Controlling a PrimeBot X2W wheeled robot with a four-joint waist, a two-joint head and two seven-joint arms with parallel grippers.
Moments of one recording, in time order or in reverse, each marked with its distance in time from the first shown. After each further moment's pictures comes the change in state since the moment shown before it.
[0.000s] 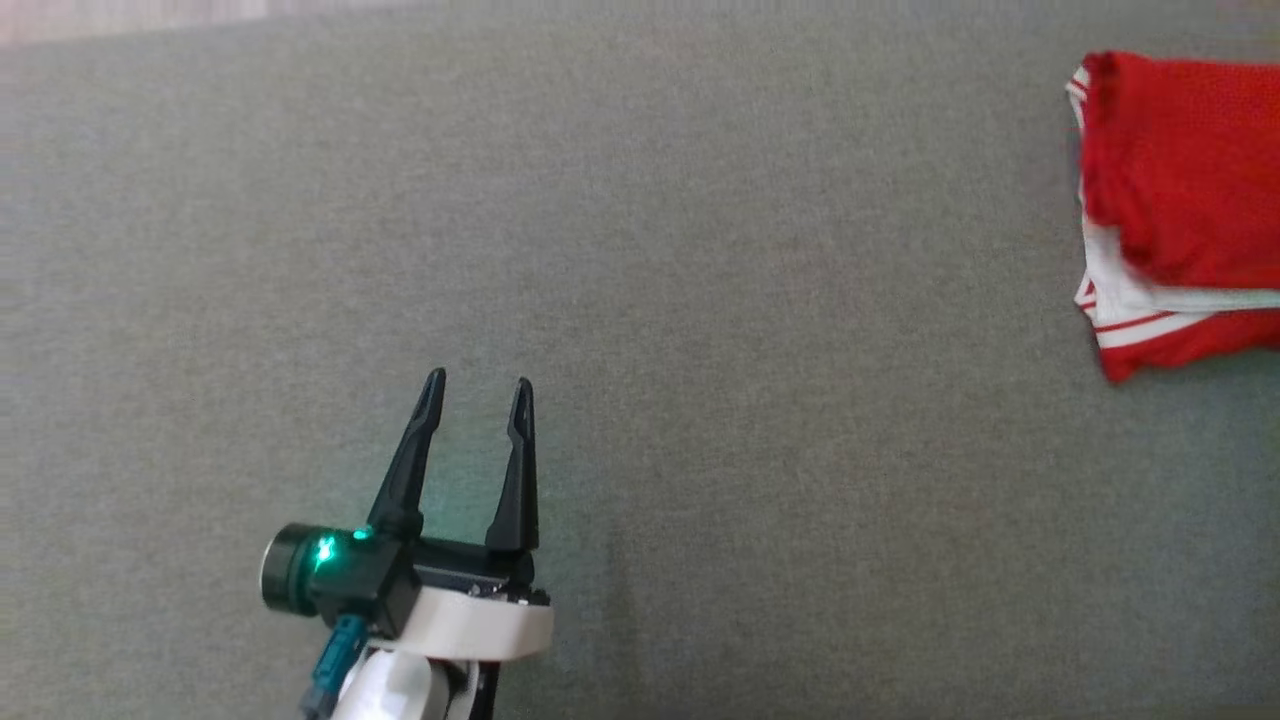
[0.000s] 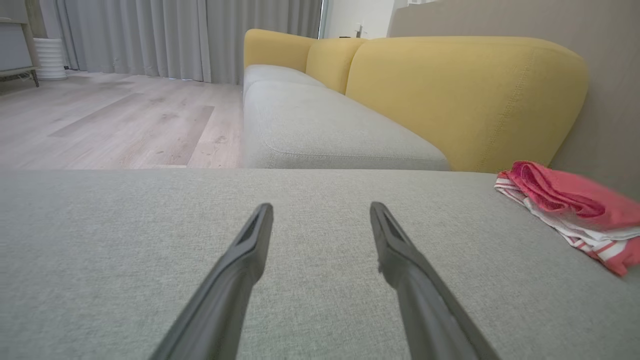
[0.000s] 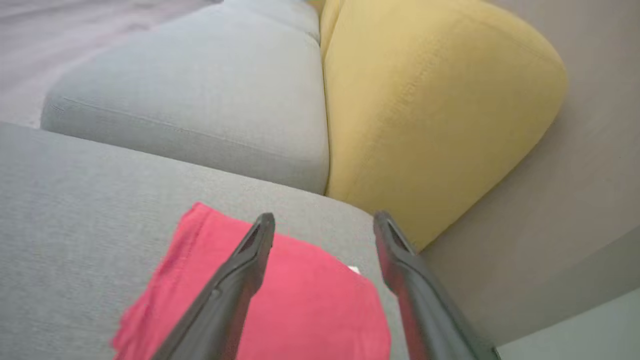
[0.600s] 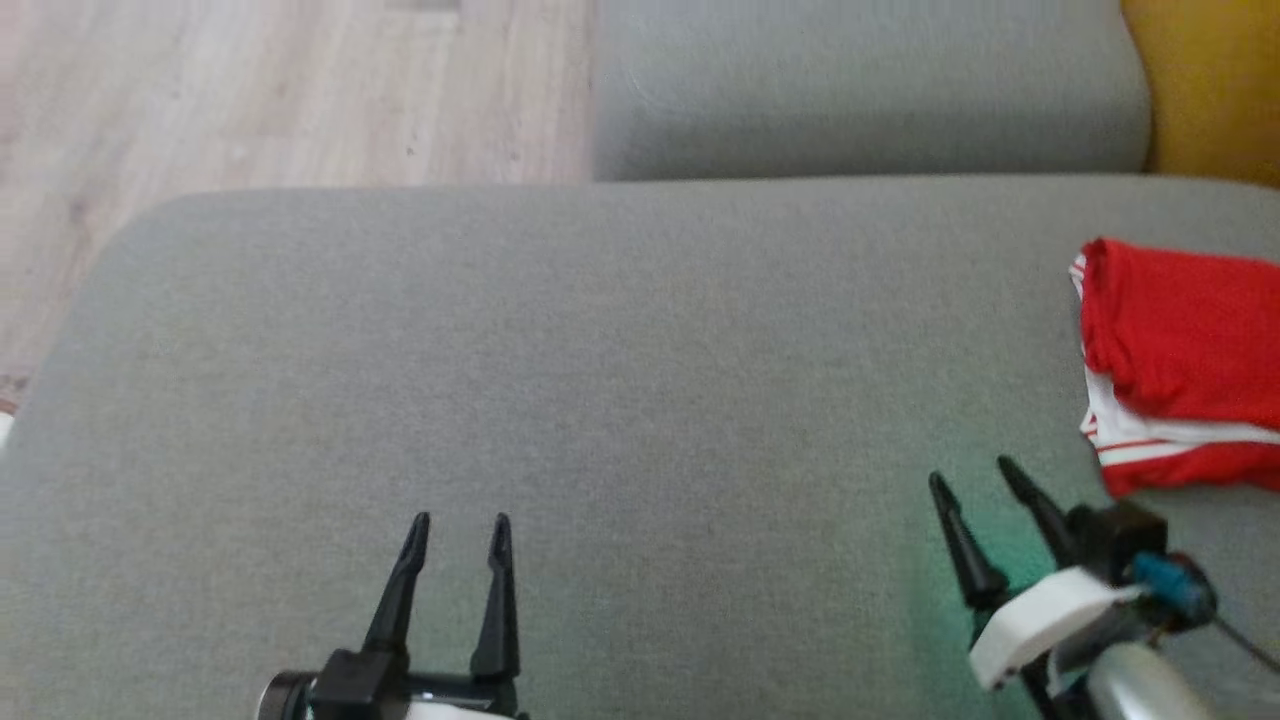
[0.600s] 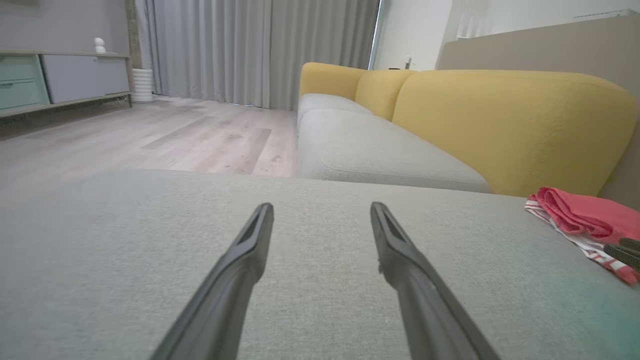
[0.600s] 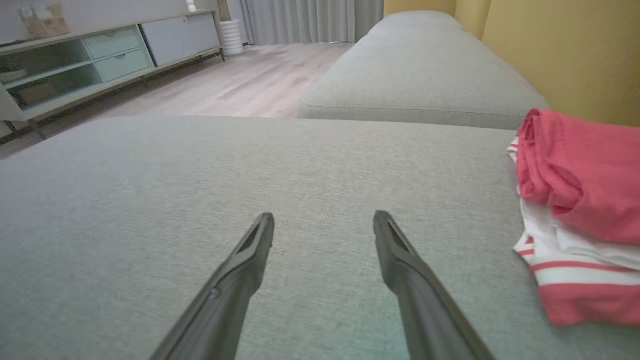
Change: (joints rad) left arm 0.188 0.000 0.016 0.039 -0.024 0.018 0.000; right arm 0.423 0.466 0.151 0.050 -0.056 0.000 -0.265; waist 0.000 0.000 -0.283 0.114
